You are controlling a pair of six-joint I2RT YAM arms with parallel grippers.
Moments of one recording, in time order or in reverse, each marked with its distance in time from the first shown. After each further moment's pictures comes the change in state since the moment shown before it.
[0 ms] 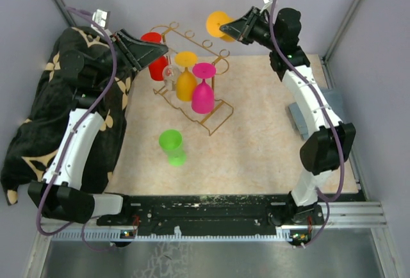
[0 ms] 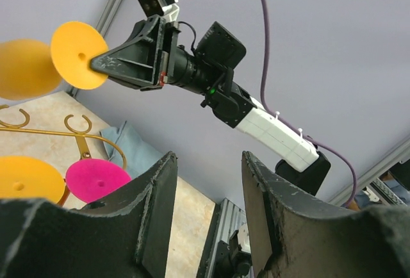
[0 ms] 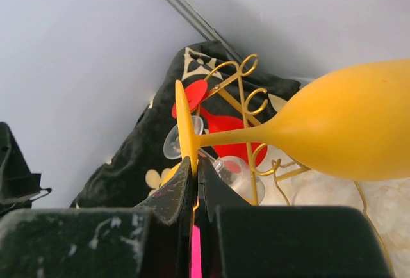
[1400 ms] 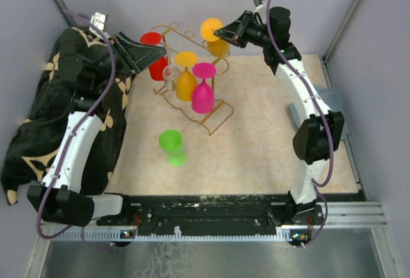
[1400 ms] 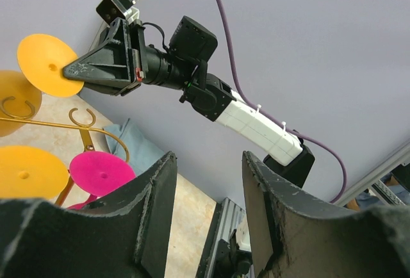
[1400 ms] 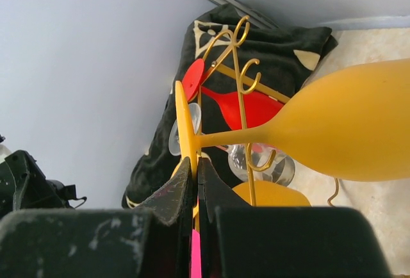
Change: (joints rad) left arm 0.016 -0.028 -0.034 -0.016 -0.001 0.003; right arm -0.001 0.163 0.117 -0.074 -0.084 0.212
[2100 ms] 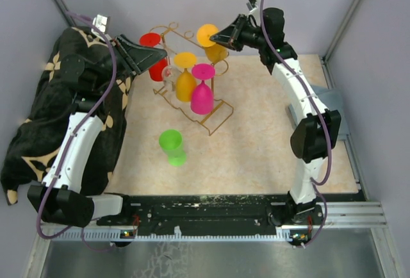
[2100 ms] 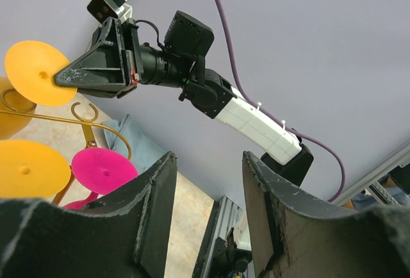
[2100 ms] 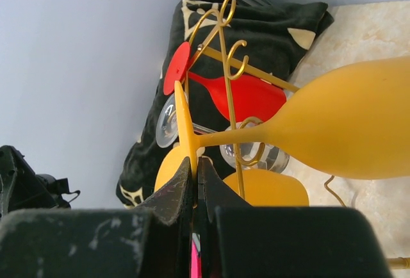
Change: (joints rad) left arm 0.000 -0.005 -0.028 0.005 0.000 -0.008; right arm 0.031 0.024 0.039 -0.106 -0.007 -0.048
